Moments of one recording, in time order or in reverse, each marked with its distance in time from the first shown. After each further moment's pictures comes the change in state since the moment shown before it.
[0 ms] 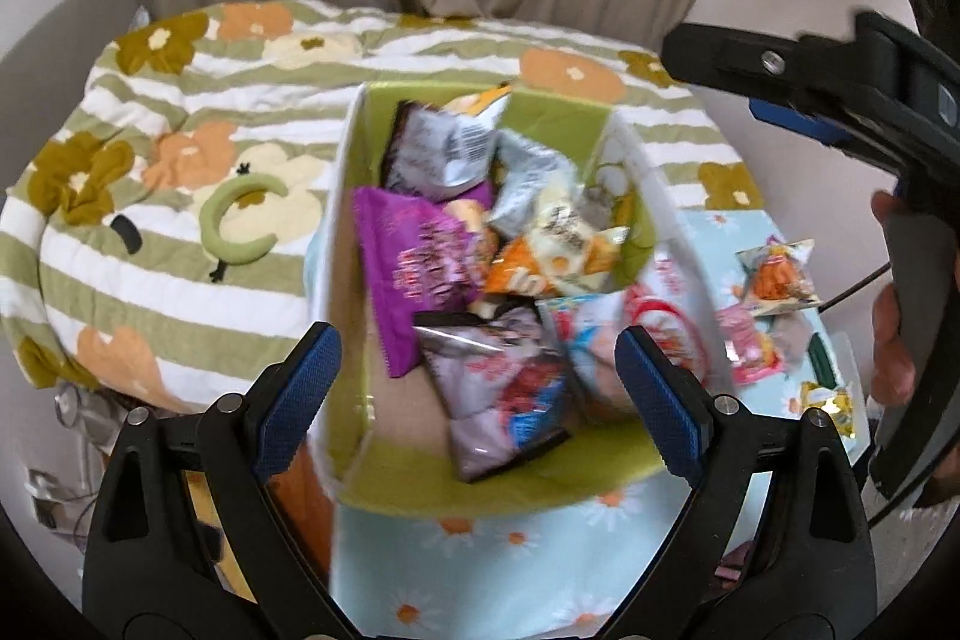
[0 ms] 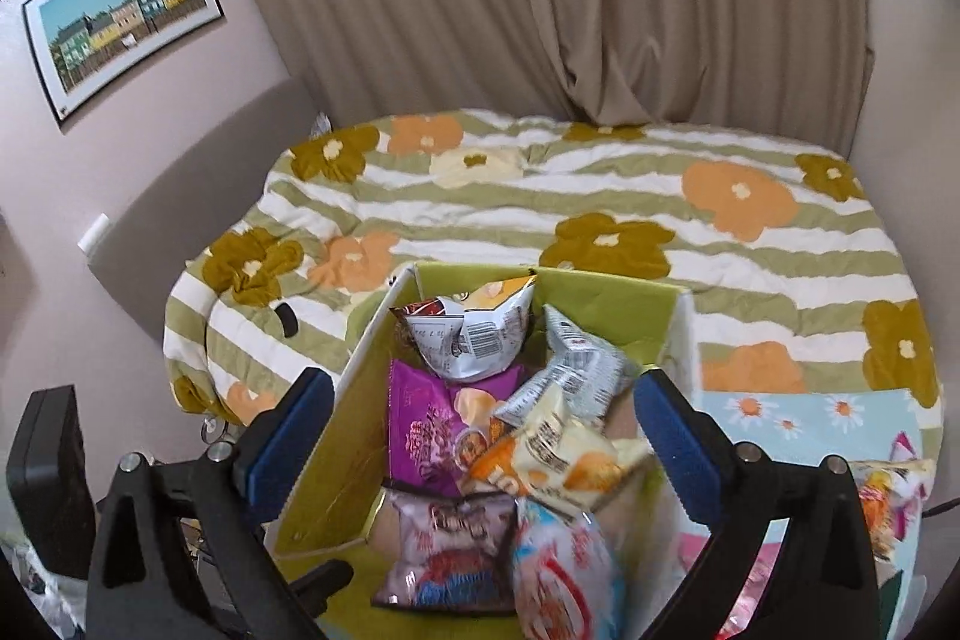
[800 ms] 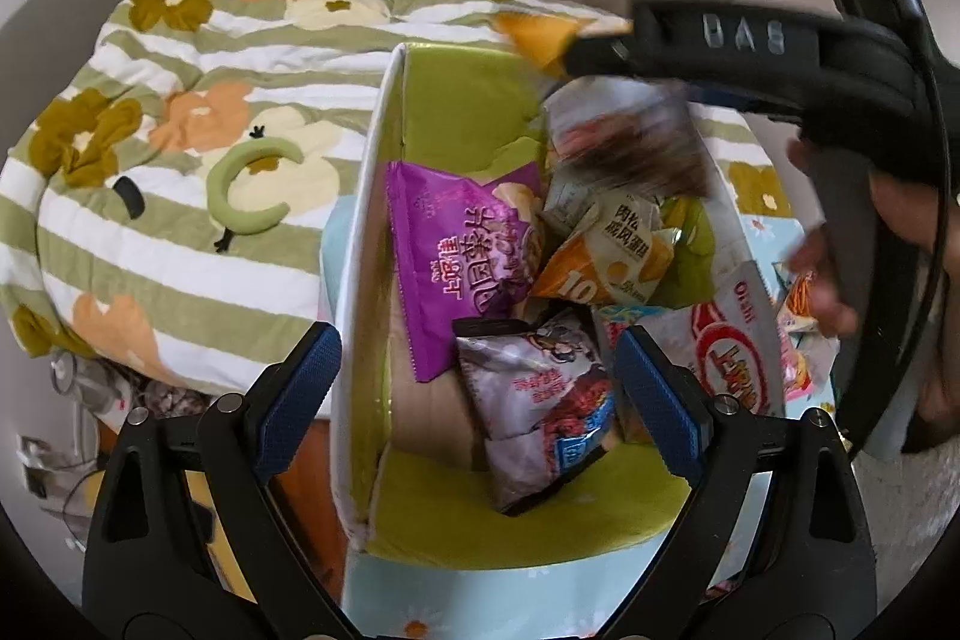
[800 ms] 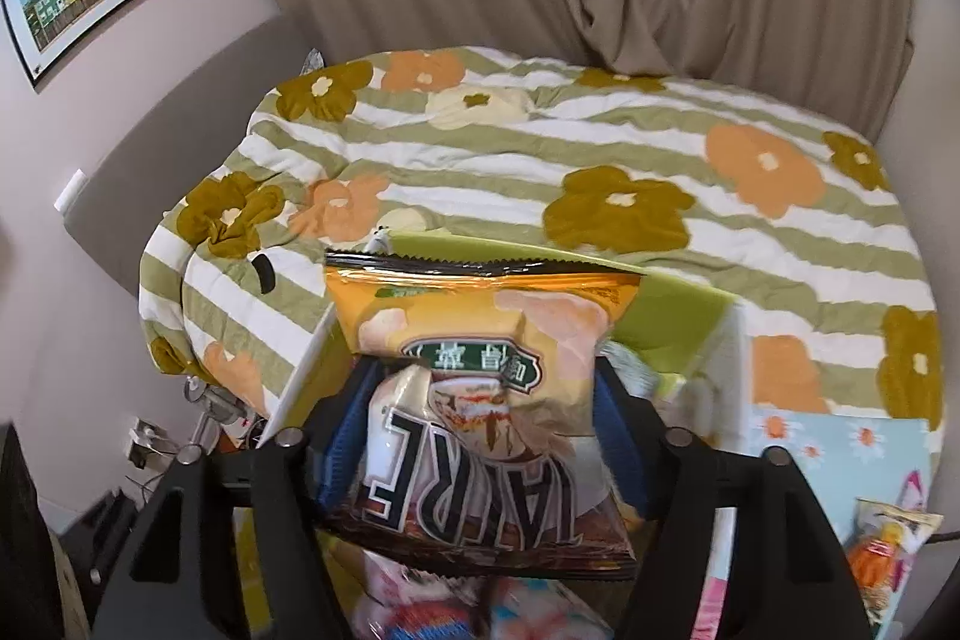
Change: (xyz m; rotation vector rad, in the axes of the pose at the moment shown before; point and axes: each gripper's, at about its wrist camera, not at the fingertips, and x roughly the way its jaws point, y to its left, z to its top) left arm 0.050 0.039 0.010 -0.070 0.091 0.033; right arm 0.107 -0.001 0.023 -0.033 0.180 0.004
